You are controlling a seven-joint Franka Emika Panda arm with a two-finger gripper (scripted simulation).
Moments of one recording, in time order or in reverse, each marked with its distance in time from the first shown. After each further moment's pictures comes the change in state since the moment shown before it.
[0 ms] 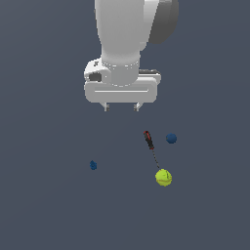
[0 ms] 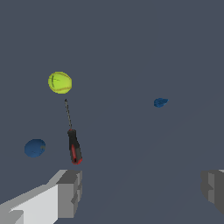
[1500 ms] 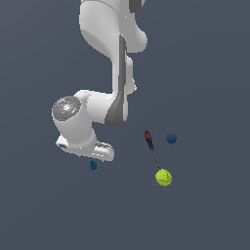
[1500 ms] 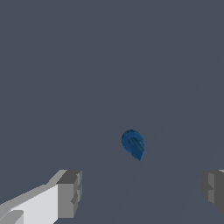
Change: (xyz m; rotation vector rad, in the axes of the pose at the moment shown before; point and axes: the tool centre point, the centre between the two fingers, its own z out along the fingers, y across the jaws) arm 0.076 0.128 0.208 0.008 -0.003 0.214
